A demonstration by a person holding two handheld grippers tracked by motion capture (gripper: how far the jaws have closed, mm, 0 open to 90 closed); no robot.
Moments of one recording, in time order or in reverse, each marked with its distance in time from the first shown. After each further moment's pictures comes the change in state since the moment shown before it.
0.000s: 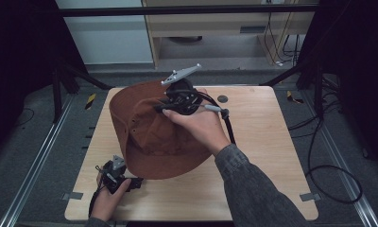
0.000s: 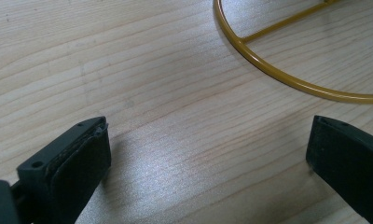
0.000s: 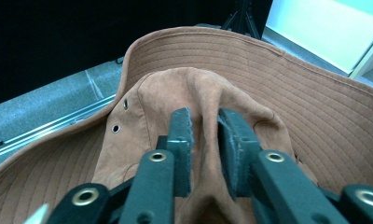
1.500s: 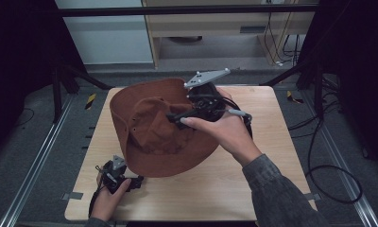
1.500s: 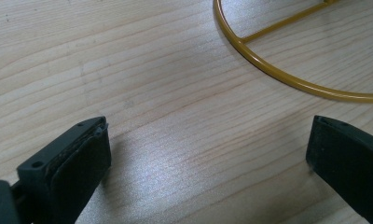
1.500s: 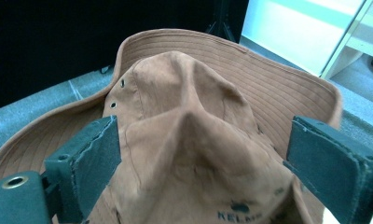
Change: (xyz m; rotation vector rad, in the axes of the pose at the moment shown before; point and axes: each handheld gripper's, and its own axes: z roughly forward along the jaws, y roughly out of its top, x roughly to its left) left arm 0.000 0.000 0.000 -0.002 0.001 0.000; right arm -0.001 -0.021 -0.053 -0.060 -0.082 0.017
